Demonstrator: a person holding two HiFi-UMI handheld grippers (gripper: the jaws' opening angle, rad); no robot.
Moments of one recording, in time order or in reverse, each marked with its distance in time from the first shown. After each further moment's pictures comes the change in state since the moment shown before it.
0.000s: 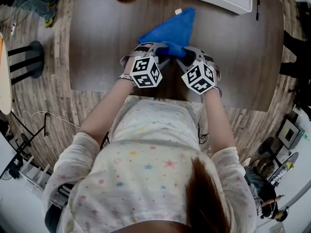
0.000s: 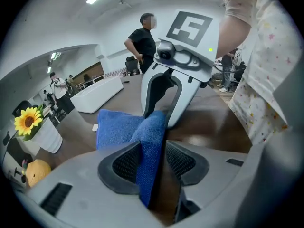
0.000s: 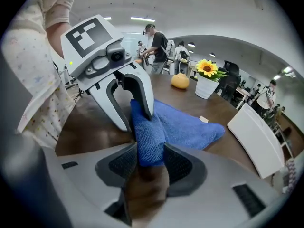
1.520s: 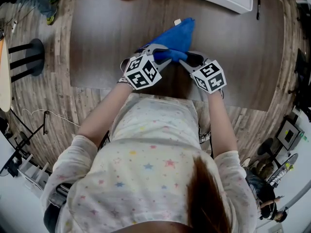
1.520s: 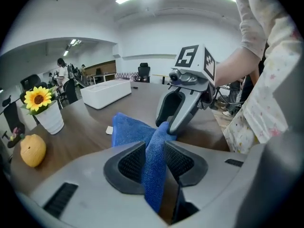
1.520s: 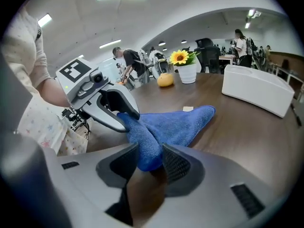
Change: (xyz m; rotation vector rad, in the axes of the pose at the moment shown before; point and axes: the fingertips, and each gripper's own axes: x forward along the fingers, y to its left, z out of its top) left arm -0.027 -0.006 0.016 -0.243 -0.111 -0.027; right arm -0.022 0.010 -0.004 0.449 -0.126 0.170
